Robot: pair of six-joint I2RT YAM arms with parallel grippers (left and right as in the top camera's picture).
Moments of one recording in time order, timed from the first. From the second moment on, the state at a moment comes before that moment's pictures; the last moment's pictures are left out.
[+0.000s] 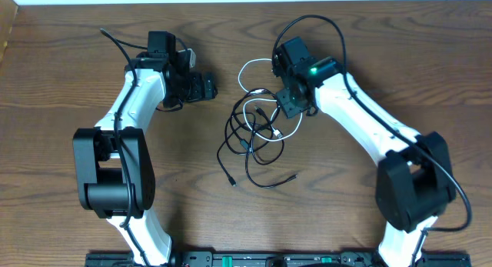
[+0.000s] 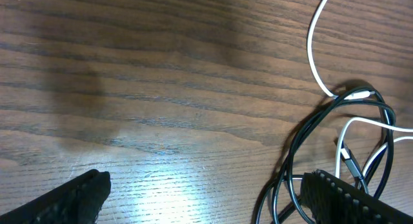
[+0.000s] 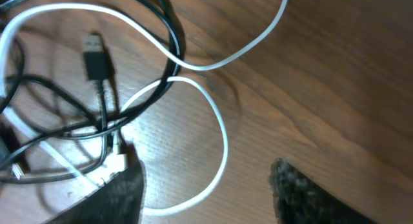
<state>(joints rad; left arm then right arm) -0.03 1.95 1.40 -0.71 0.31 -0.15 0.51 1.97 1.55 -0.87 0.10 0.01</state>
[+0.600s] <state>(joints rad) -0.03 1.95 1.40 -0.71 0.31 -0.15 0.48 2.16 1.56 -0.69 0.14 -0.03</state>
